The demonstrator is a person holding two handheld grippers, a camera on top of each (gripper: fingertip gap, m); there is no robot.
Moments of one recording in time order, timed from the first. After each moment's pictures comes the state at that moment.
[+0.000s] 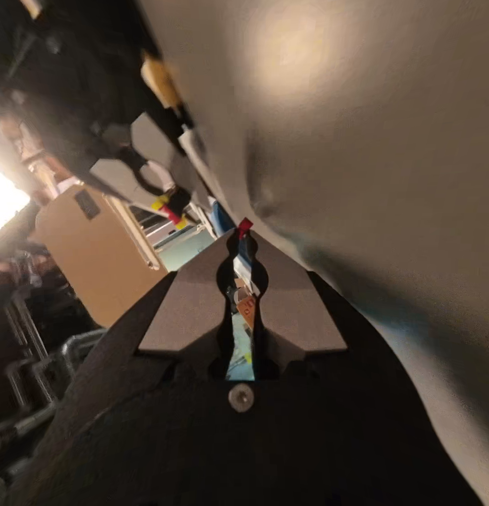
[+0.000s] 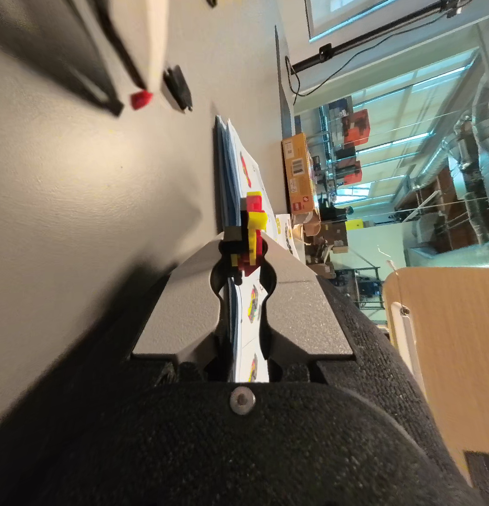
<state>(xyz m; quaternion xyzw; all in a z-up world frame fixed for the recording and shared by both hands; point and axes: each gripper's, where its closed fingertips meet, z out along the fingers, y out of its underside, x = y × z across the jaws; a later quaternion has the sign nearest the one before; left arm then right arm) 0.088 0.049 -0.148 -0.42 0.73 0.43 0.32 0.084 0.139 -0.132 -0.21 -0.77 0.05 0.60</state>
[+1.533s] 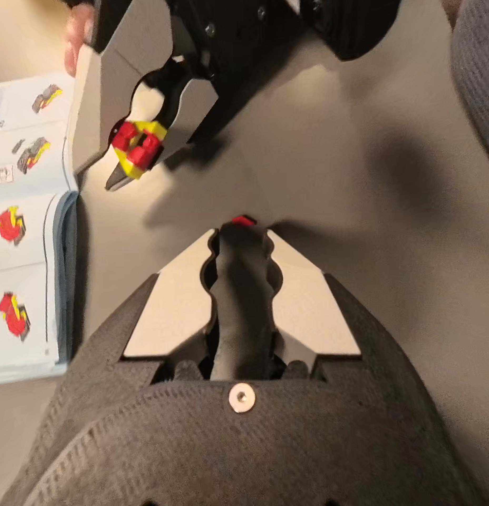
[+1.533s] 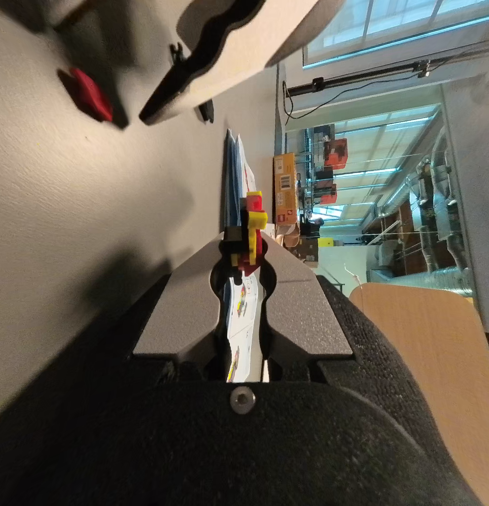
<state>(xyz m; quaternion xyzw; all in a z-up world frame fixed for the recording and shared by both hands) 0.137 0.028 -0.157 -0.79 0.48 -0.17 0.35 0.102 0.125 -0.126 -0.14 -0.77 0.00 0.62</state>
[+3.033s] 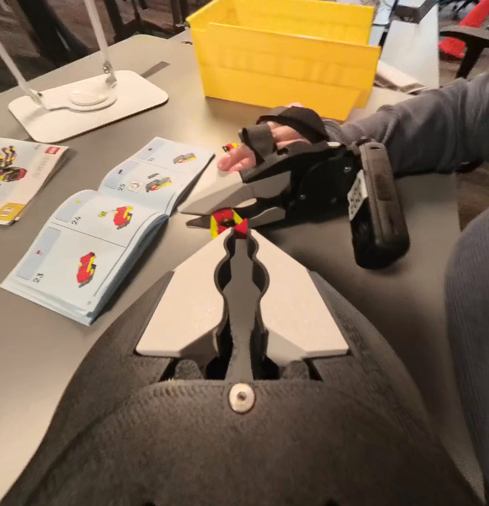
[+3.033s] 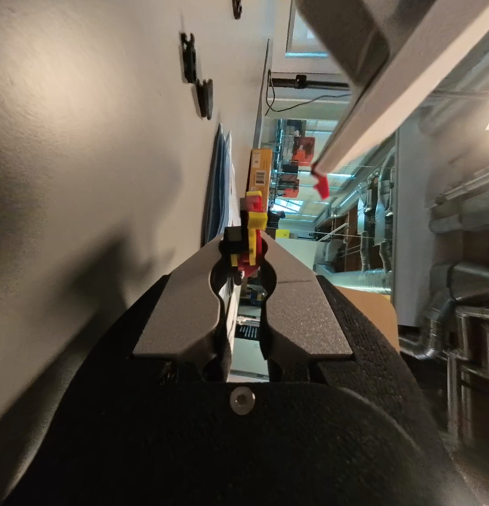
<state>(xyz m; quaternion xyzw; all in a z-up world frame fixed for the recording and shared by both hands) 0.138 0.060 -0.084 -0.82 0.23 -0.16 0.50 0.099 0.118 -0.116 -0.08 -0.75 -0.10 0.65</state>
